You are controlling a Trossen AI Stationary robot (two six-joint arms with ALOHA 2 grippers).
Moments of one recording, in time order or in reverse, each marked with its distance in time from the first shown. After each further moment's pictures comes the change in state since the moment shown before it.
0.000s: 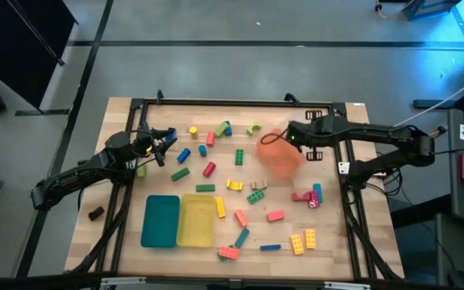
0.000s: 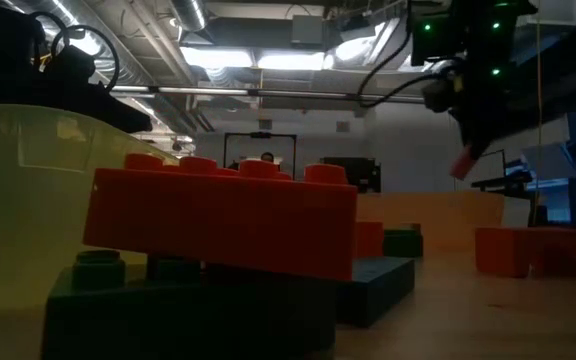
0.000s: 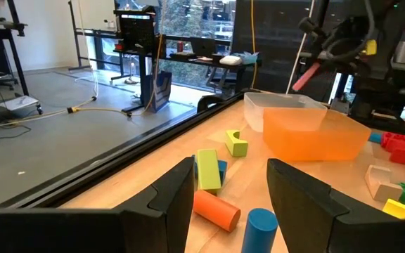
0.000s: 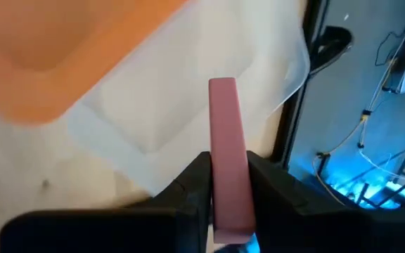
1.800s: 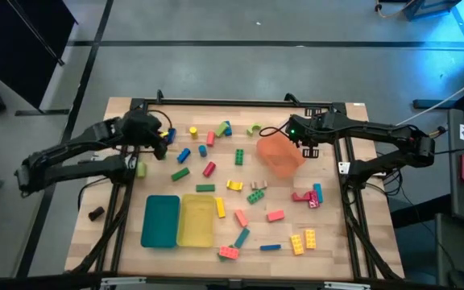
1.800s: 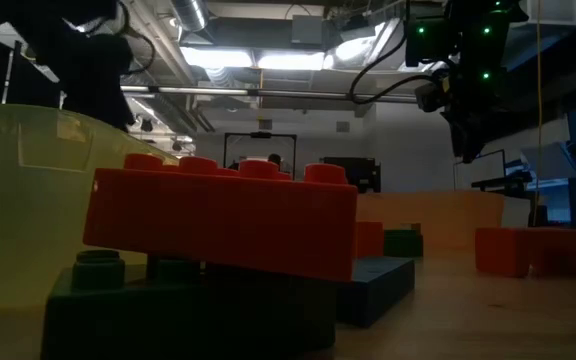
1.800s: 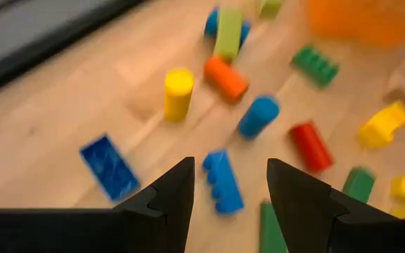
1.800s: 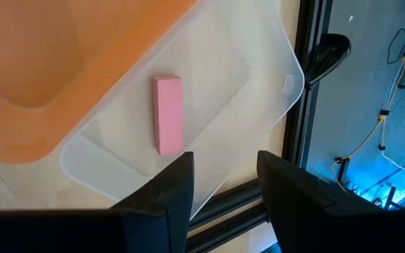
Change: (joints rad) left arm 0.000 0.620 0.644 -0.805 -0.015 -0.190; right arm -0.045 0.000 0.000 0.057 -0.046 0.001
